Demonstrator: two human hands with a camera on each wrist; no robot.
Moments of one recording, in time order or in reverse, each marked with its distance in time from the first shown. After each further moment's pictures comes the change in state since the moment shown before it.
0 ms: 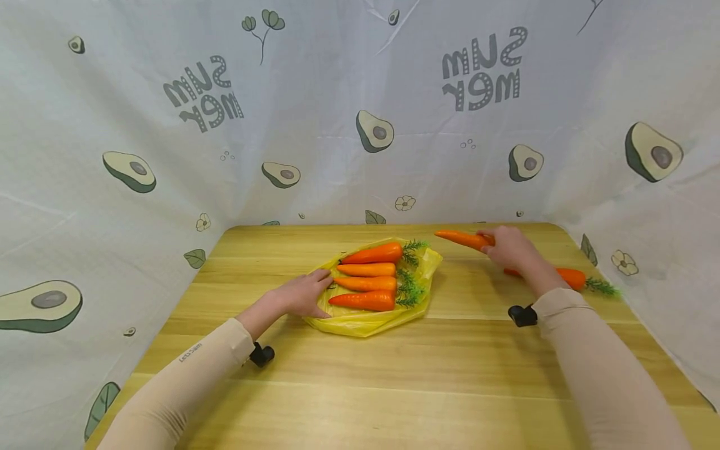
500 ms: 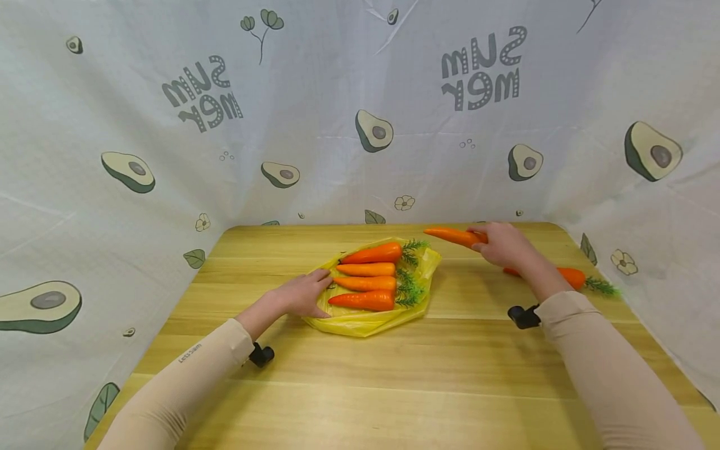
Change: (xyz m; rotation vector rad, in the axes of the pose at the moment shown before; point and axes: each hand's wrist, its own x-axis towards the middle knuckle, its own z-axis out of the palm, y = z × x) left_hand 0.001 0.000 0.001 -0.003 0.001 -0.003; right_hand -0.010 -0.032 -0.016 -0.027 0.008 -0.053
